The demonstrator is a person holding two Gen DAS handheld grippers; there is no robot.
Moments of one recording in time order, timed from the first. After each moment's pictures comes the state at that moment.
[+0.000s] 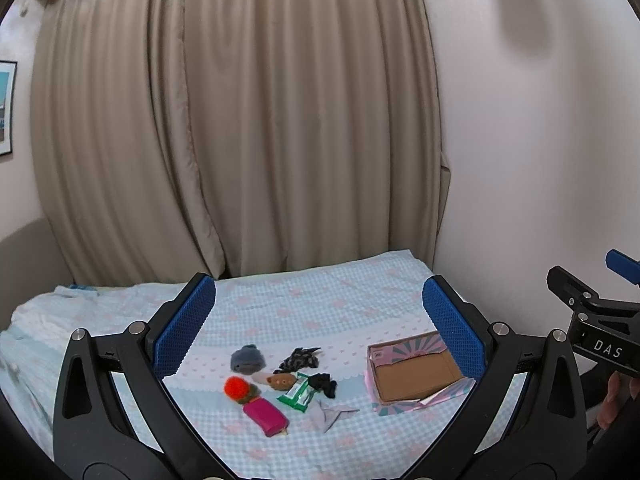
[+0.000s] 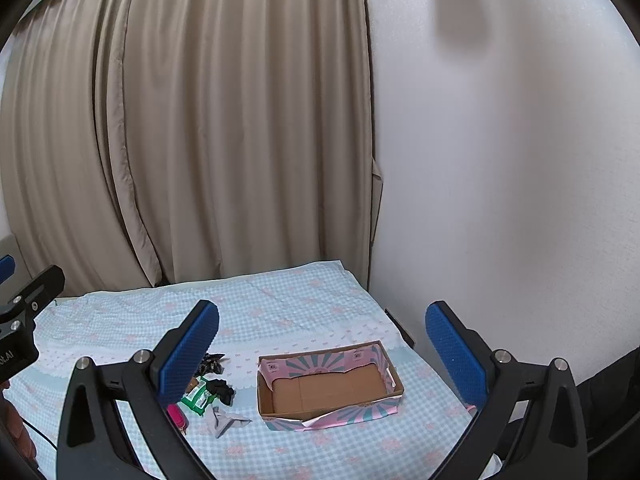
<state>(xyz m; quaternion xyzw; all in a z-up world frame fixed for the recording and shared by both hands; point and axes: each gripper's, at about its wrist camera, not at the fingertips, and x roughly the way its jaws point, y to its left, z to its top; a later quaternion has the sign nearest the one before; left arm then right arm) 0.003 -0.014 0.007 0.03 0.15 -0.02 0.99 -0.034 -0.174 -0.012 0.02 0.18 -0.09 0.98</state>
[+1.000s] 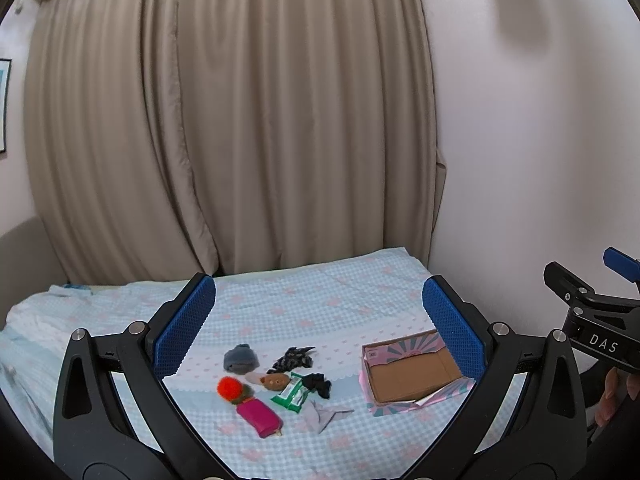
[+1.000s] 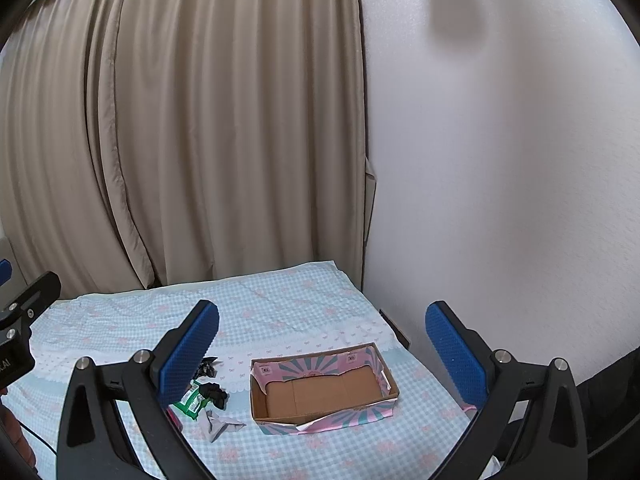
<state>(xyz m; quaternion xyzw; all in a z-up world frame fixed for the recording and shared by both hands) 0.008 -0.023 -0.007 0.03 0.16 -0.03 0.99 -0.031 -0.171 -0.012 0.02 0.18 -0.10 0.98</state>
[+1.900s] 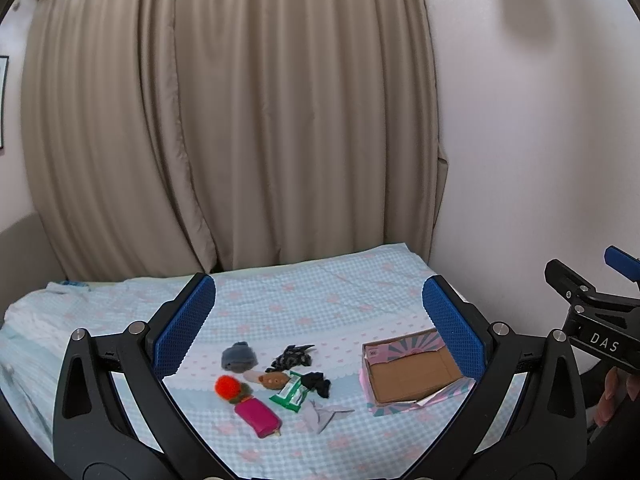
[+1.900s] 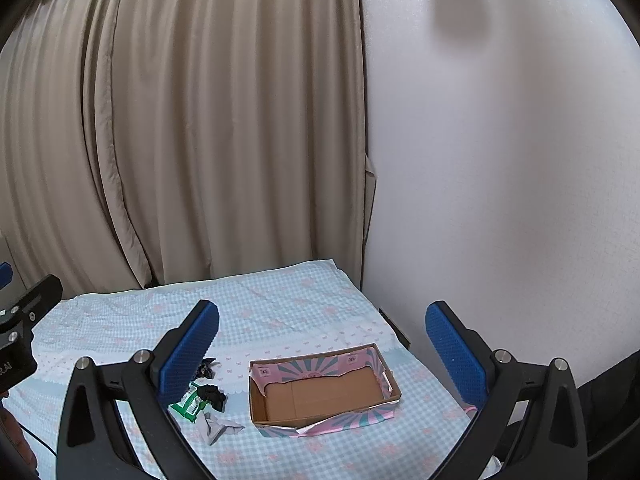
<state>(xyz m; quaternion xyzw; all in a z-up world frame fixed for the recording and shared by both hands) 0.020 -0.019 -0.001 0.03 0.17 -0.03 0.99 -0.028 -0.164 -0.007 0.02 0.18 -0.11 0.98</state>
